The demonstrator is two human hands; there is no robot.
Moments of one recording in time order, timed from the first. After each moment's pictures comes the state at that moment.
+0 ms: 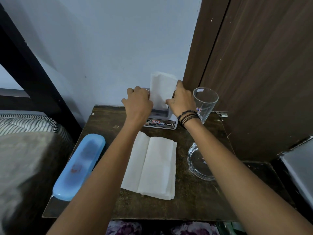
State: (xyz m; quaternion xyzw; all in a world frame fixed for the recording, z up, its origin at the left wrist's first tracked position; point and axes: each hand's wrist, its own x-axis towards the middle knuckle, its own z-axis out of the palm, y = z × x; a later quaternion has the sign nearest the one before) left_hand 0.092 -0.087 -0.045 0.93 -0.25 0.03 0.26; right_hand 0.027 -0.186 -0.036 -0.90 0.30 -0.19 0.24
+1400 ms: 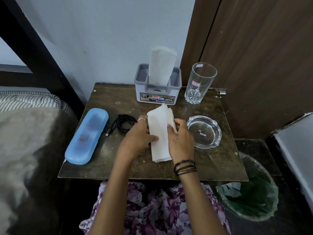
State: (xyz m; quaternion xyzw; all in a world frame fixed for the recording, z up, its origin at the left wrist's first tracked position) left_hand -0.011 -0.001 -0.078 0.84 -0.19 -0.34 0.38; right_hand -0.096 -0.083 -0.090 -0.78 0.41 -0.17 0.43
